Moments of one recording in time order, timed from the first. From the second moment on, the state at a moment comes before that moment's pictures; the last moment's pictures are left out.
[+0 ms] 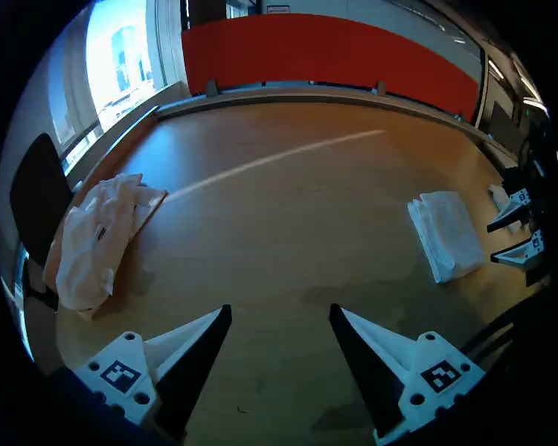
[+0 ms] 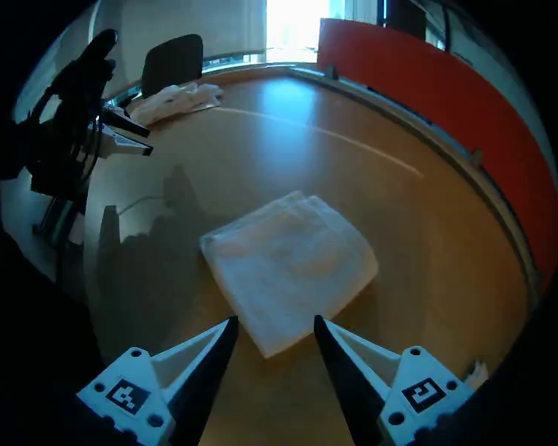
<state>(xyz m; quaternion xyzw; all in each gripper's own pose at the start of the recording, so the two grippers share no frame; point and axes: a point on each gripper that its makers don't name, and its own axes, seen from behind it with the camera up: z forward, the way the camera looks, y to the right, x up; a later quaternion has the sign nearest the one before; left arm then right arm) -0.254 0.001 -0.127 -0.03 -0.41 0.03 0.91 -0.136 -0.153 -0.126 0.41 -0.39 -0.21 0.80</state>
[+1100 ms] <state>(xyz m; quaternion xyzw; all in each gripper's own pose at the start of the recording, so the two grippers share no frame) -0.258 0.002 -0.127 -0.03 -0.41 0.03 0.91 -0.176 -0.135 -0.141 0.38 -0.42 -0.20 0.80</state>
